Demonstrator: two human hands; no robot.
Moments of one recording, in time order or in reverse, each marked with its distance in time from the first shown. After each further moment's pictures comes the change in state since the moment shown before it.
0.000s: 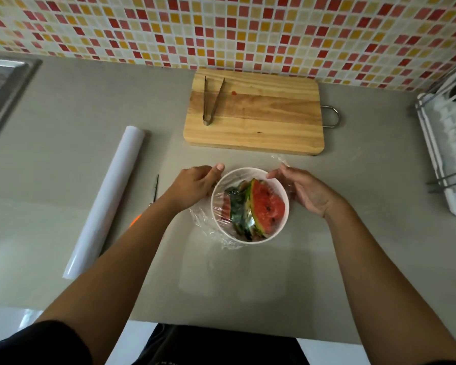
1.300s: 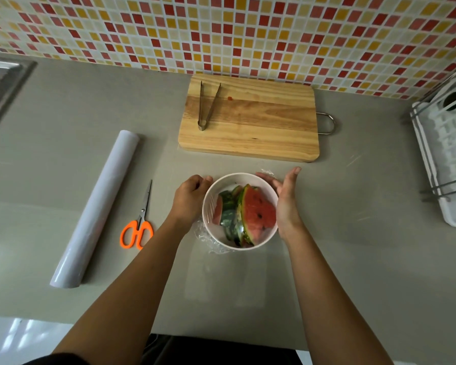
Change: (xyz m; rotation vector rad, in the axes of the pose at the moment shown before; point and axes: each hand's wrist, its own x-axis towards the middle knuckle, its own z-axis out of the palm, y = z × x) left_hand -0.002 -0.005 0.038 -0.533 0.234 -0.322; right_hand 0.004 0.017 0.055 0.231 0.430 -0.018
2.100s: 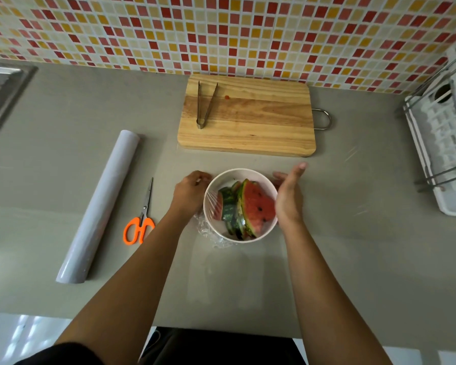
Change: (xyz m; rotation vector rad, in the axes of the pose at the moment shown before) left_hand 0.002 0.004 -0.005 0.174 0.011 0.019; right_hand -0.001 0.001 -0.004 -0.239 0.445 0.023
